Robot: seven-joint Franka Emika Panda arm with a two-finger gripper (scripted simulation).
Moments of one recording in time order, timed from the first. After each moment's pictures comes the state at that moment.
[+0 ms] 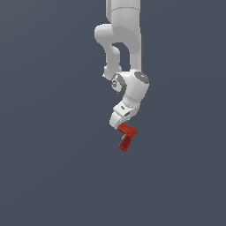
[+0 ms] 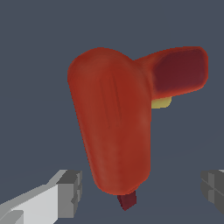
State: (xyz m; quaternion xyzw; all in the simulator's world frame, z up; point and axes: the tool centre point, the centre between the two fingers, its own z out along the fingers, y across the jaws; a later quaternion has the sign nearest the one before) arm -0.054 0.050 0.062 0.92 0.37 0.03 0.14
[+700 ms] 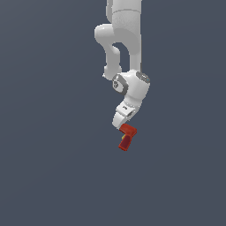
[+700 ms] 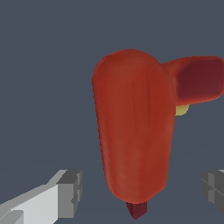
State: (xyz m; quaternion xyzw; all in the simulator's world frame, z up) arm -0.060 0.060 0.055 0.90 0.41 0.04 0.15
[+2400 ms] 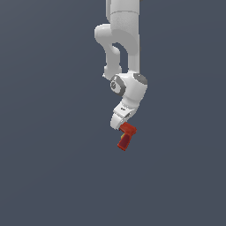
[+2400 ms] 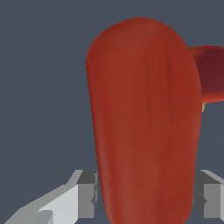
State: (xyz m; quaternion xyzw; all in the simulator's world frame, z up) arm -0.054 0.048 0.053 0.90 0.41 0.04 0.15
